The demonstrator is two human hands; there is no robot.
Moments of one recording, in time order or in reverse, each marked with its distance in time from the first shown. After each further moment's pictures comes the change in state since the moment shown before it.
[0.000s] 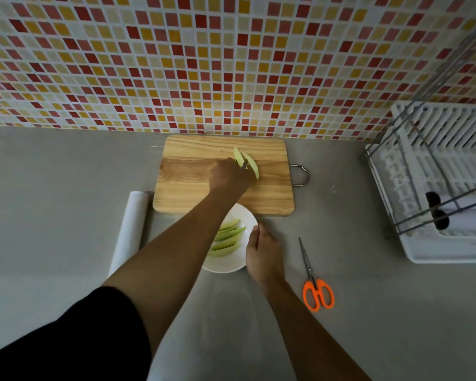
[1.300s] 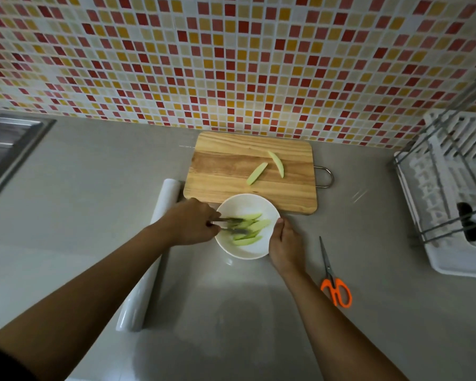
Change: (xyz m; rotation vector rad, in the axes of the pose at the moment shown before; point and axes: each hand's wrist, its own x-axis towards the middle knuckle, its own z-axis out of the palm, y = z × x) left_hand -0.094 -0.125 -0.072 0.423 -0.262 0.452; right_hand -0.001 0.000 -0.003 0.105 -0.024 0.021
